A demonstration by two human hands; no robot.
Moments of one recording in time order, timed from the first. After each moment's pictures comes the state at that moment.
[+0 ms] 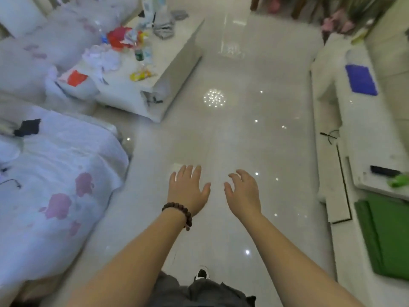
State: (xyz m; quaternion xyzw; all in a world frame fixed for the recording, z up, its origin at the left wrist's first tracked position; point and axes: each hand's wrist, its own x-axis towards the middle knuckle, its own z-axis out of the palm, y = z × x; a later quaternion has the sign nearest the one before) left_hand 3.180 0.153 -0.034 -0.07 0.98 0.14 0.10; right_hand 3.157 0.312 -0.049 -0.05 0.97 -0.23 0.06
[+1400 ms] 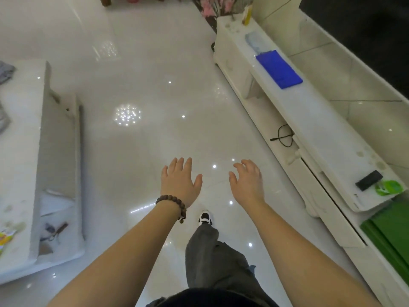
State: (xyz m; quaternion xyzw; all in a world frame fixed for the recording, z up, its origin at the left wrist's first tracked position) left_hand 2.406 0.260 -0.077 0.22 0.96 0.09 0.16; right_hand 2.487 0.433 -0.102 0.27 0.94 -0.22 0.01
